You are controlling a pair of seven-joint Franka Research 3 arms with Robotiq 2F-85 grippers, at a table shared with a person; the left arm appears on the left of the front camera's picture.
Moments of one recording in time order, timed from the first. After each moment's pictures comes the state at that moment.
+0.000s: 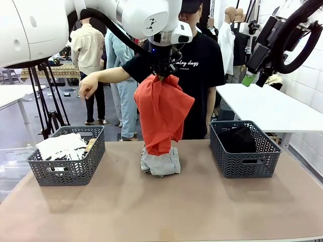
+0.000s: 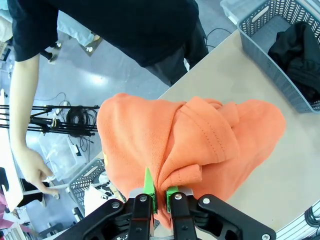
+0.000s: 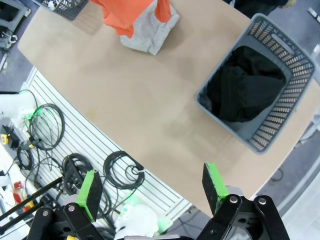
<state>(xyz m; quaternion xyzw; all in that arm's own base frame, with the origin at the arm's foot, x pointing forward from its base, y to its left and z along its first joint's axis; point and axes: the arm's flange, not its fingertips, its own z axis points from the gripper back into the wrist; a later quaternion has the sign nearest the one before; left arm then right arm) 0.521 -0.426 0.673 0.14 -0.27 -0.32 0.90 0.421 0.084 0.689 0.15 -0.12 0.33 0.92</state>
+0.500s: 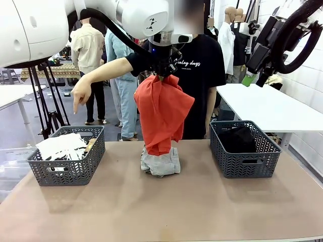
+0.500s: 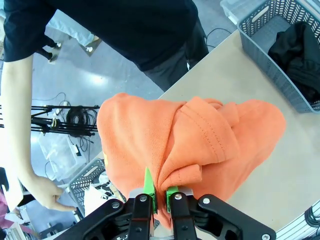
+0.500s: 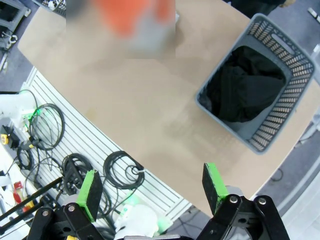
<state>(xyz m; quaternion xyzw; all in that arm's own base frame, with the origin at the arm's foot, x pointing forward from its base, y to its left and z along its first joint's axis) 0.521 -0.426 0.673 0.14 -0.27 -0.32 0.90 0.421 0.084 0.689 0.15 -0.12 0.33 0.92</state>
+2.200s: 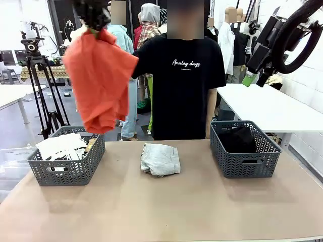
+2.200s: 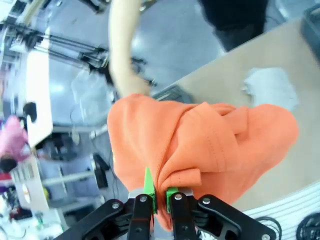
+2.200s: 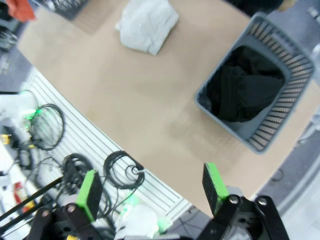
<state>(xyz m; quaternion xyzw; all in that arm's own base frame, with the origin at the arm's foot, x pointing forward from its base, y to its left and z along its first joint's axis) 0.450 -0.246 0.822 0.22 -0.24 -0.20 0.93 0.421 0.083 0.689 0.15 -0.12 0.33 0.92</state>
